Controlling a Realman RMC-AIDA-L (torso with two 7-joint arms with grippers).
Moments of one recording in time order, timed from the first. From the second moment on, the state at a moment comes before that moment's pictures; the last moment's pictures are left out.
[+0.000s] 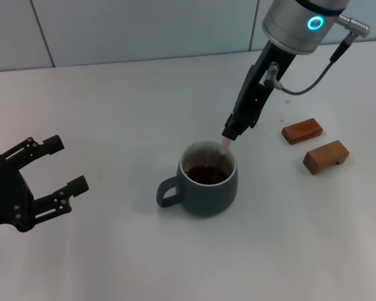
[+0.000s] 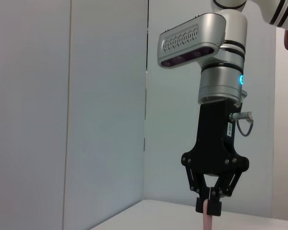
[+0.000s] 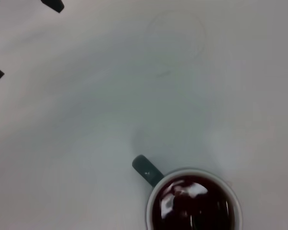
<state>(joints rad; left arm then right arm) -0.39 -2.05 0.39 0.52 1.94 1.86 -0.93 1.18 2.05 -1.10 -1.00 -2.68 -1.84 2.36</state>
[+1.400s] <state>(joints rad) -0.41 -2.04 0.41 0.52 1.95 1.84 -0.97 0.44 2.02 -0.66 -0.93 -1.80 -1.66 1.47</state>
